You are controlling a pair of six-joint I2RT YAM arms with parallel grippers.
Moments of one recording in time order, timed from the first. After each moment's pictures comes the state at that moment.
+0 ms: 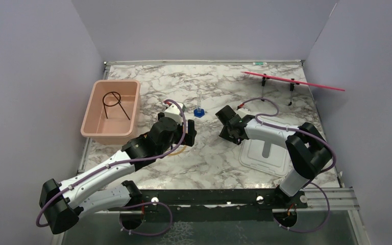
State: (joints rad) left arm -0.89 0.95 0.76 -0.29 -0.33 -0.40; right arm 0.71 1.66 0.96 -0.46 0.35 1.07
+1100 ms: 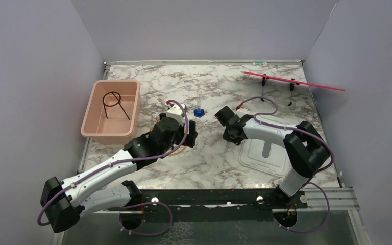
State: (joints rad) left arm -0.89 0.97 0.76 -0.29 -0.32 -0.40; right arm 0.71 1.70 0.99 -0.51 0.39 1.03
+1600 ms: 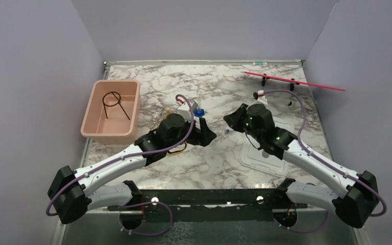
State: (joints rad) left arm -0.89 1.07 0.76 -0.06 -0.02 -0.59; right arm 0.71 1.11 0.80 -0.20 0.27 0.83
